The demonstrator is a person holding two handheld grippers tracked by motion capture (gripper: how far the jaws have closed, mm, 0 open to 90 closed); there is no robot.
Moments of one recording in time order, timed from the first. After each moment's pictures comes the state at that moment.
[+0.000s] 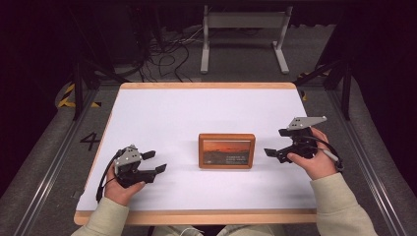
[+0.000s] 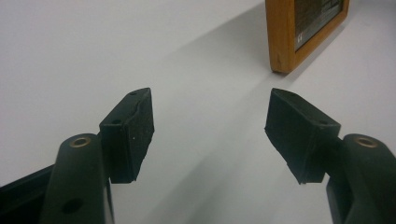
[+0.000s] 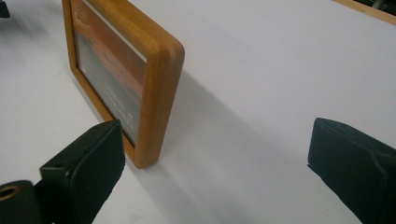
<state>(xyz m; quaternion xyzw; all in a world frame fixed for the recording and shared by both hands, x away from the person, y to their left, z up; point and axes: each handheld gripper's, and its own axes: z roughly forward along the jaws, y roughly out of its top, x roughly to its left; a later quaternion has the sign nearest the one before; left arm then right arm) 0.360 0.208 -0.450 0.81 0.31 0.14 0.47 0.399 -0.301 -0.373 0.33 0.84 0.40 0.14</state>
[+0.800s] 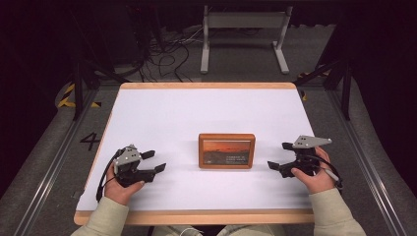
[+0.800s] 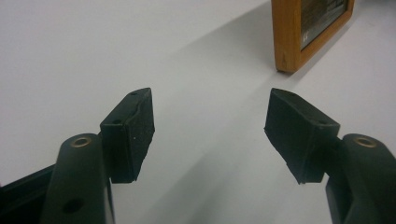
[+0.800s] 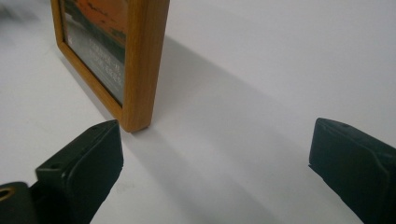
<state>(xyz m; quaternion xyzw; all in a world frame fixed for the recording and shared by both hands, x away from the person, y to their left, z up) 0.363 0.211 -0.452 0.81 0.31 0.14 0.47 0.375 -0.322 -0.429 0.34 0.82 0.44 0.16</state>
